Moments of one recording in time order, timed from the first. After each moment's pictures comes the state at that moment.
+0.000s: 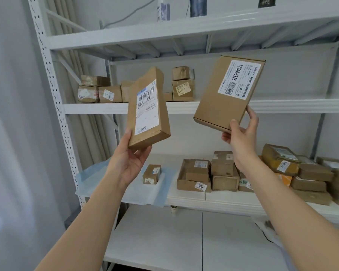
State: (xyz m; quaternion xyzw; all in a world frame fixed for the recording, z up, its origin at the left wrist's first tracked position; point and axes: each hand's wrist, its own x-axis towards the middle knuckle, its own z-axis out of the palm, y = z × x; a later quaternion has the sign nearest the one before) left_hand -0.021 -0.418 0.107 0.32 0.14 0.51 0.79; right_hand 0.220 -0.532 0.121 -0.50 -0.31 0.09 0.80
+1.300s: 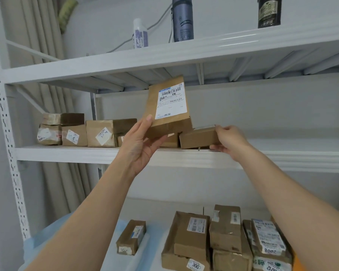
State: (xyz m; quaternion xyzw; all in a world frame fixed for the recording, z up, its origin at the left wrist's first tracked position) left_hand 0.183 -0.302 0.235 0.45 0.08 0.52 0.72; right_hand 0.408 -0.360 0.241 -0.63 -0.29 0.18 0.70
